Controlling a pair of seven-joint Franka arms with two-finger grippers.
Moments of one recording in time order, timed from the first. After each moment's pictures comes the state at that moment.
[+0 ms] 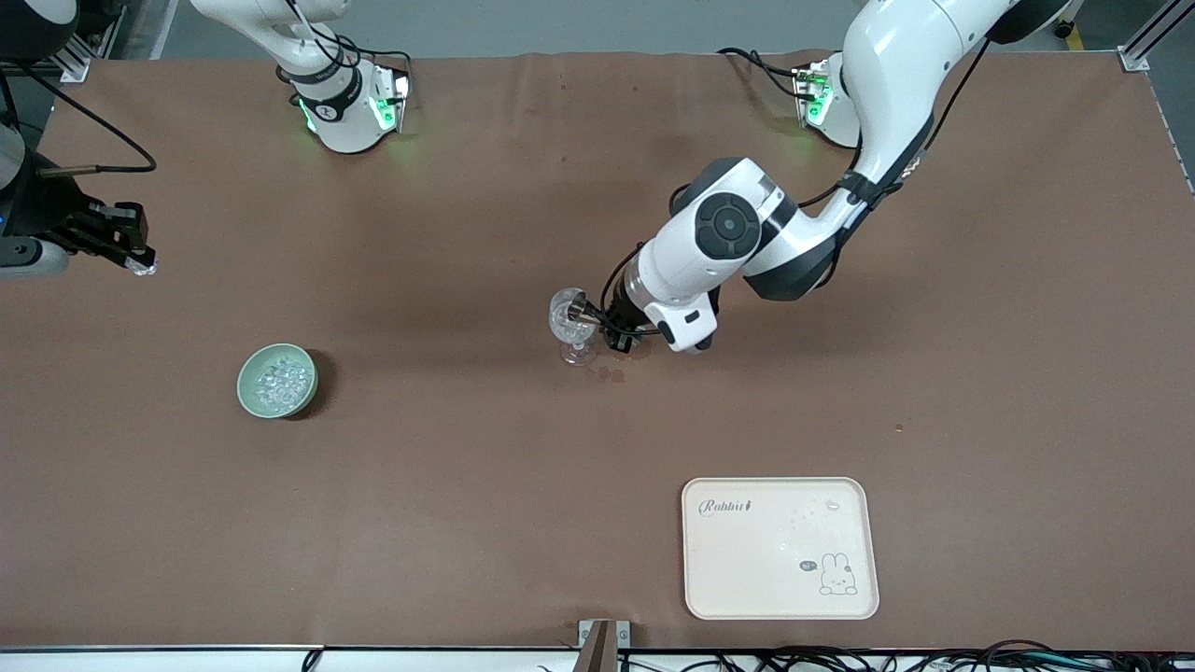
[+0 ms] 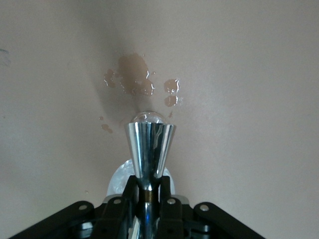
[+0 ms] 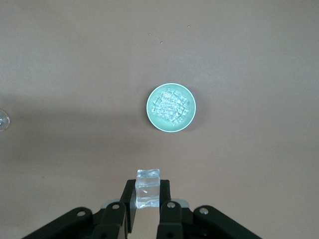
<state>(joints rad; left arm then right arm) -0.20 0.61 -0.63 -1.59 0.05 2.28 -2.07 -0.01 -0.03 0.01 -1.64 -0.01 1.58 -0.07</state>
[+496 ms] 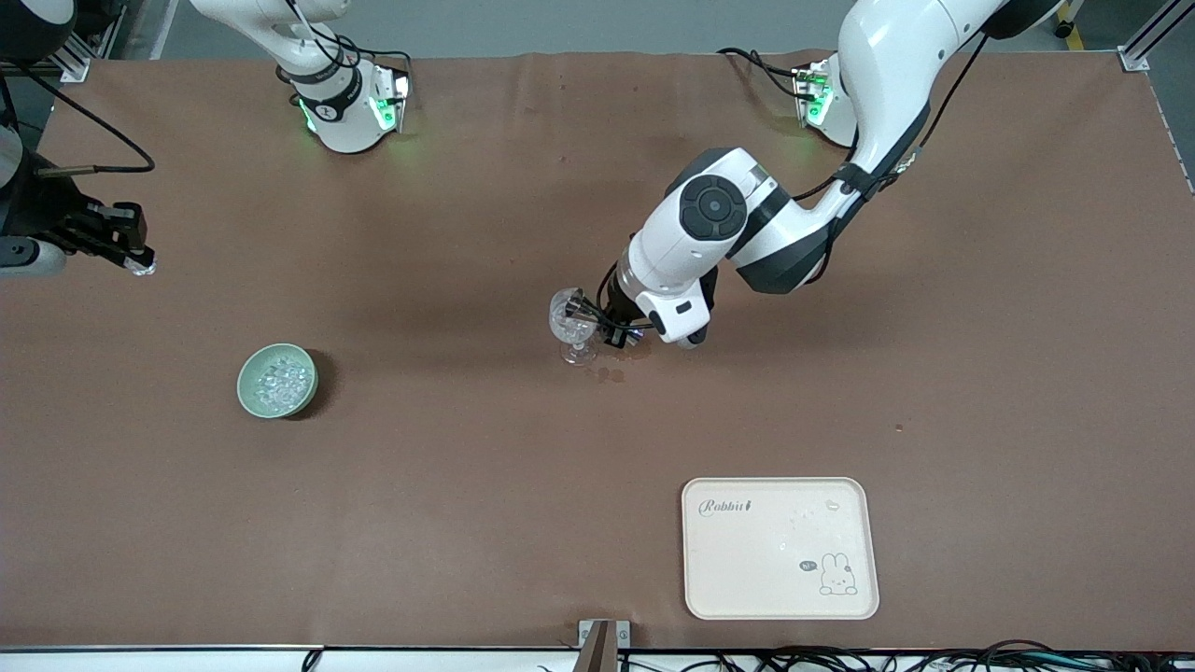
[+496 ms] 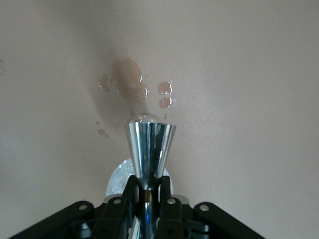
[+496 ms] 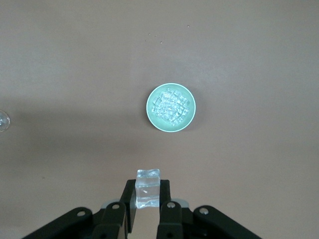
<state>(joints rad) -0.21 0.60 -0.63 -1.59 0.10 2.28 -2.09 -0.01 -0.03 0.00 -1.64 0.00 1.58 -0.07</state>
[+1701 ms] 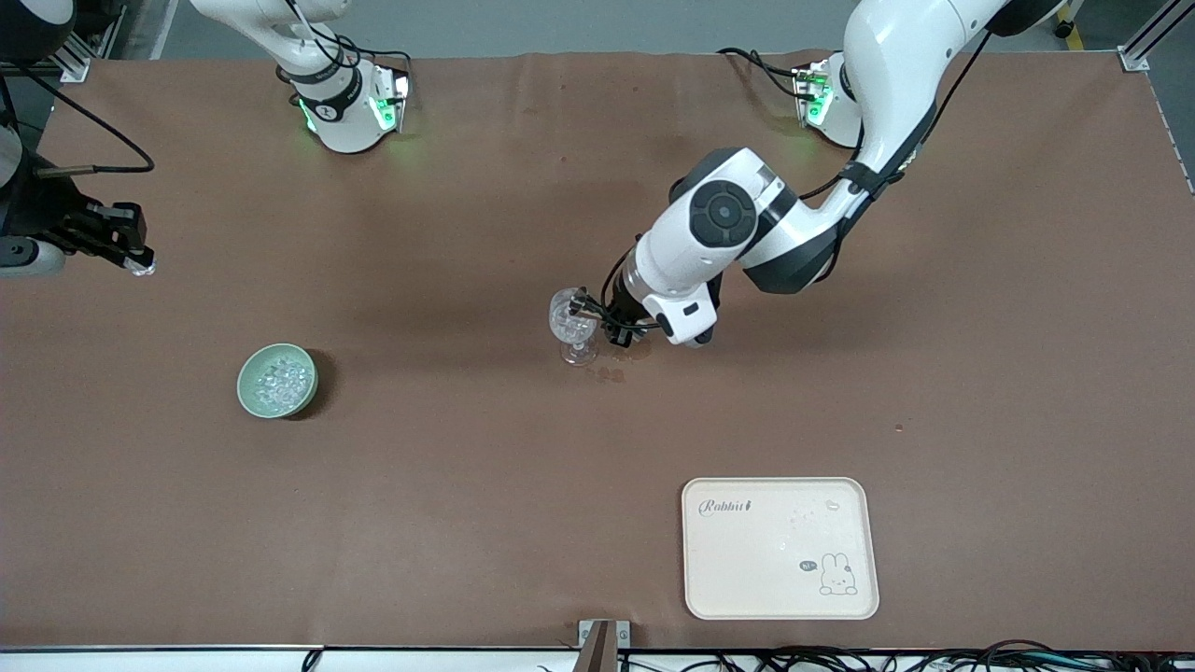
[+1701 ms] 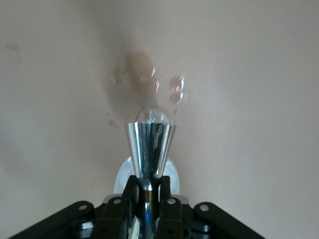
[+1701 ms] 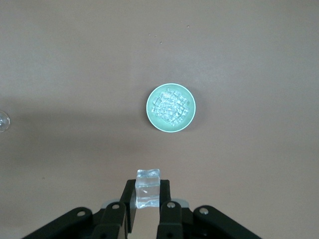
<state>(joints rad) -0.18 0.59 -0.63 -1.59 -0.06 2.25 -2.03 -0.01 -0.03 0.00 -1.64 0.00 1.58 -0.07</state>
